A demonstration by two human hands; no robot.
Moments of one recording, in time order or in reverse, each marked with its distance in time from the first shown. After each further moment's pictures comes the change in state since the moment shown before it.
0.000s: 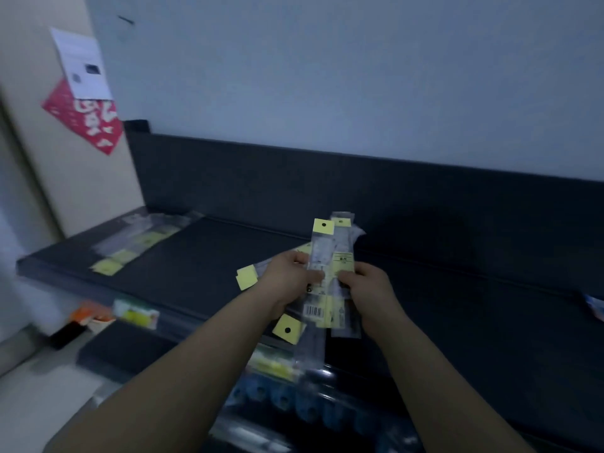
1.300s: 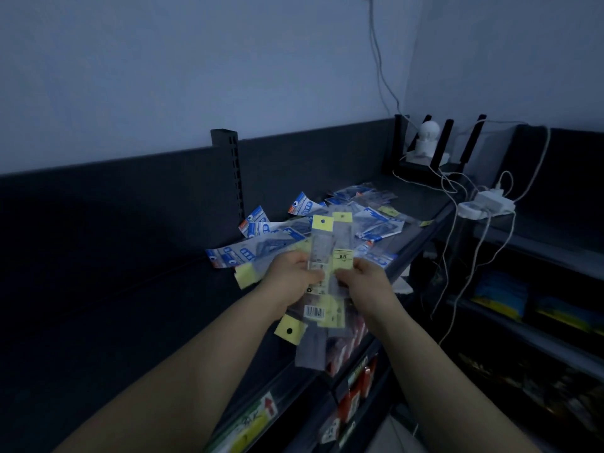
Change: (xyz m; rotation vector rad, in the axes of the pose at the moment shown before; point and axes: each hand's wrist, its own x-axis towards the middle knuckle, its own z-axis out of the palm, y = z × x) left_hand -0.103 0.084 0.474 0.058 -1.107 0.223; right_hand -0.166 0.042 -0.415 0.038 1.110 0.024
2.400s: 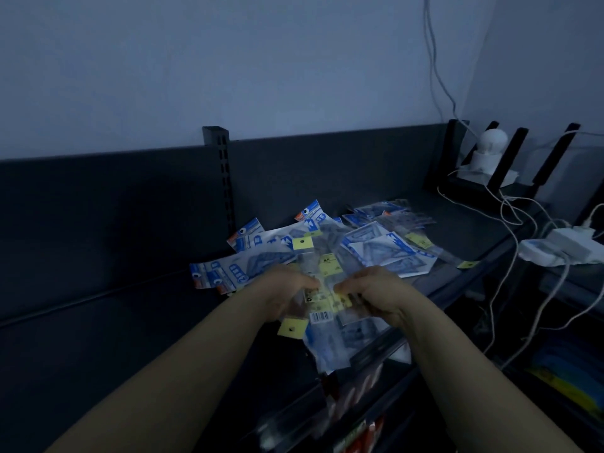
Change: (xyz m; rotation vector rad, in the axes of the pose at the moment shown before) left_hand 0.118 0.002 0.027 -0.031 0.146 -0.315; right_hand 0.150 -0.014 -0.048 -0.258 -0.456 0.150
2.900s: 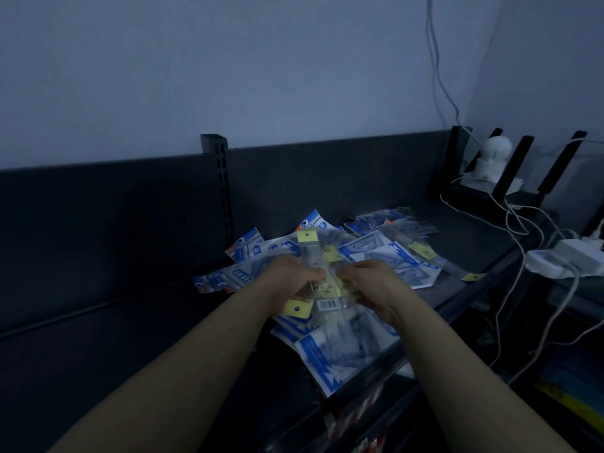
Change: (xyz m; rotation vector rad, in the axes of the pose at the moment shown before) left_hand 0.014 0.025 0.003 0.004 0.035 0.153; right_hand 0.024 -0.016 -0.002 0.120 0.143 -0.078
